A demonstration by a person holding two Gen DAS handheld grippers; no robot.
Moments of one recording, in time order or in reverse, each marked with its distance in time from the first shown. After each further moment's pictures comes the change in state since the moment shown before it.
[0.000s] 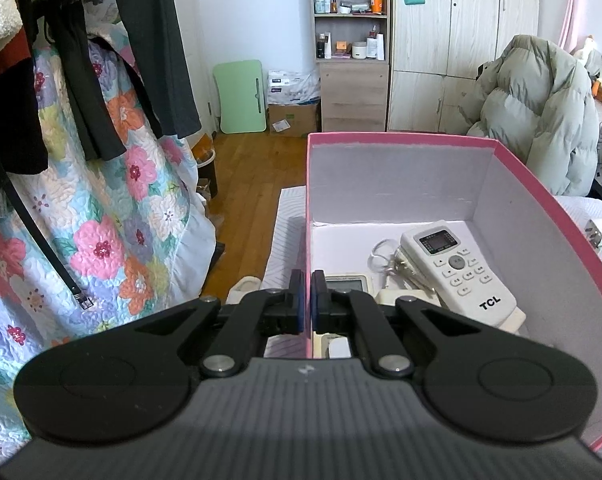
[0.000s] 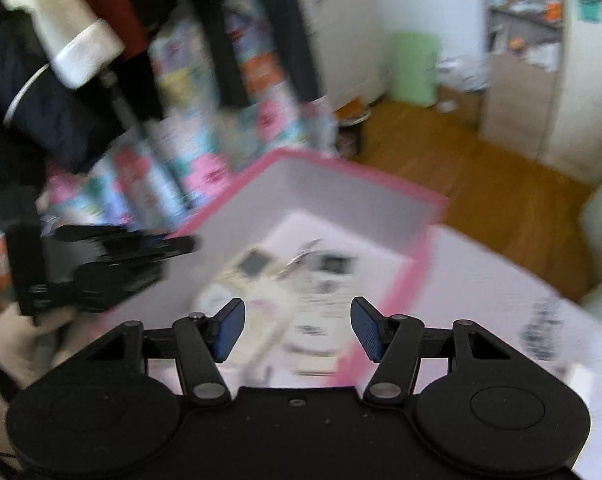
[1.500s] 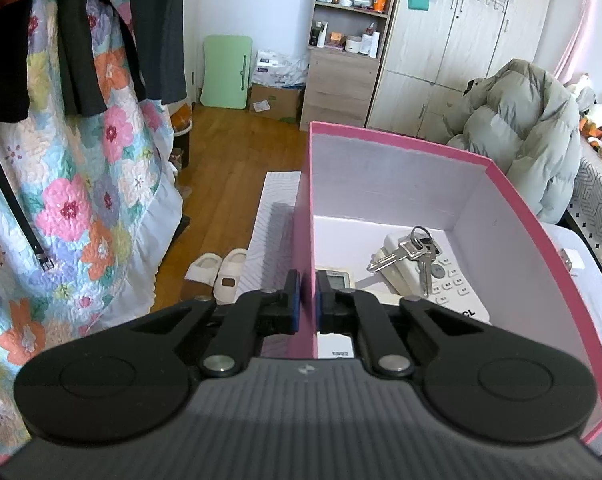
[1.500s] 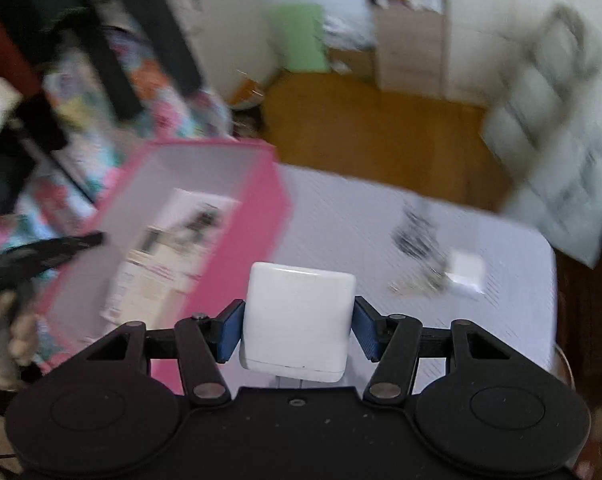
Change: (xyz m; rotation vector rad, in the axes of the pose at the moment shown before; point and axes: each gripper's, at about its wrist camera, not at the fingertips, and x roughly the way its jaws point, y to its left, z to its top) left arm 0.009 0.026 0.003 -0.142 0.044 -0.123; right arm -0.053 -0.027 -0.028 0.199 0.060 -0.064
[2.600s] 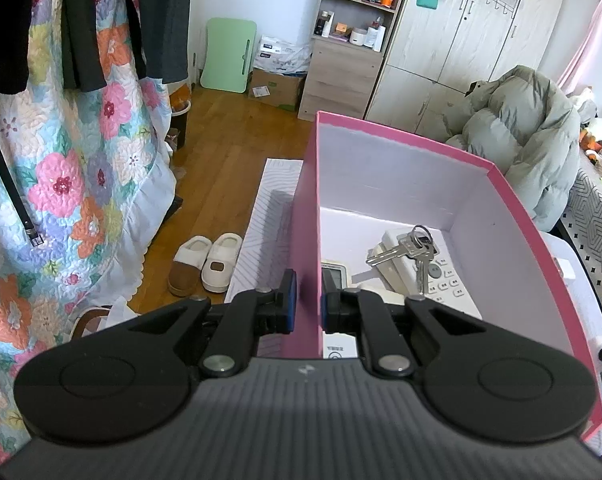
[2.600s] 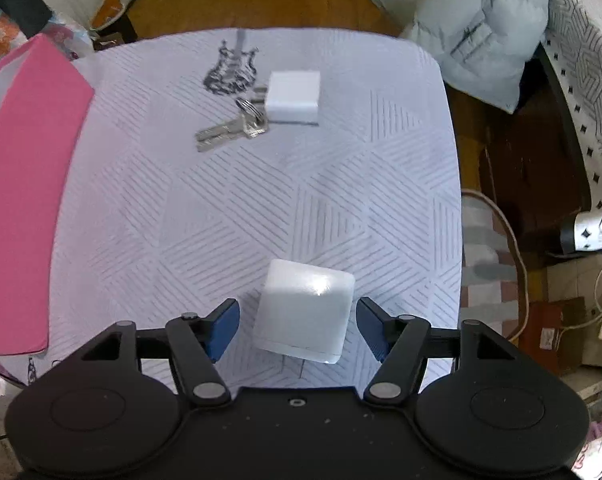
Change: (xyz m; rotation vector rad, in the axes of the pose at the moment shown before) left arm 0.008 0.007 -0.001 -0.068 0.043 -0.030; right arm 0.056 -0.143 -0.082 0.303 0.385 -0.293
